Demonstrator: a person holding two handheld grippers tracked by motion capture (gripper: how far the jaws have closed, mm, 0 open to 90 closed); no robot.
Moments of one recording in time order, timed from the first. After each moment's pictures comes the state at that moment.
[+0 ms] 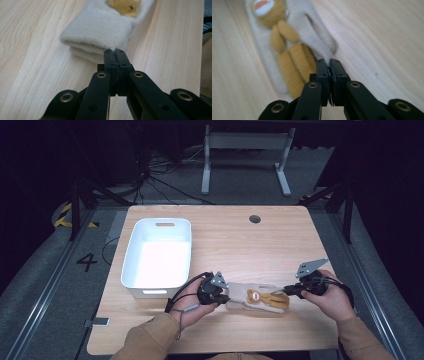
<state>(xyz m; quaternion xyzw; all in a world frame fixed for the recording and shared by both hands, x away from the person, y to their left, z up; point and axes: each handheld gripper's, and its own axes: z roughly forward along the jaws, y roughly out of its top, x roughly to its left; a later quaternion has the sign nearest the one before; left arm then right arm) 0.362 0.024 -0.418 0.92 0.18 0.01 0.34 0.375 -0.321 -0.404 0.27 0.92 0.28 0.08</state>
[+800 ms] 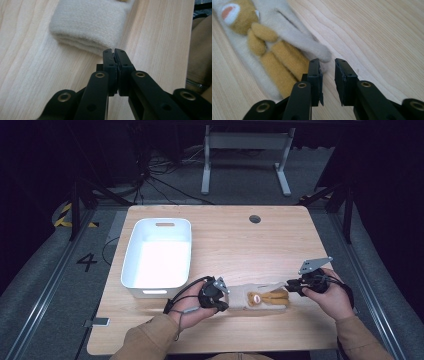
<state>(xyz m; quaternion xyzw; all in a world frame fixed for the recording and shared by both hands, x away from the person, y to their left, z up) 0.358 0.024 -0.421 0.94 0.18 -0.04 0.30 0.382 -0.332 -0.411 0.30 0.90 0.29 0.11</state>
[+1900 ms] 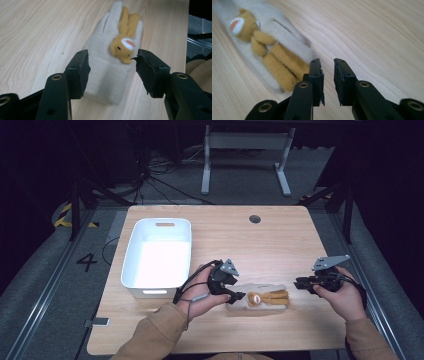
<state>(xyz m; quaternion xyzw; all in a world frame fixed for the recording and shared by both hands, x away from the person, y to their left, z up) 0.375 -0.005 -0.382 0.91 0.19 0.00 0.38 0.374 -0.355 -0.394 0.34 0.88 0.31 0.11</state>
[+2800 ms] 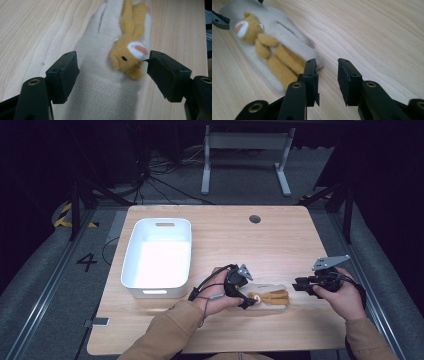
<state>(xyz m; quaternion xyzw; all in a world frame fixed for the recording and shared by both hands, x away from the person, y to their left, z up) 0.389 -0.046 -0.423 0.92 0.17 -0.01 0.36 0.376 -0.357 -0.399 0.35 0.87 0.33 0.09</state>
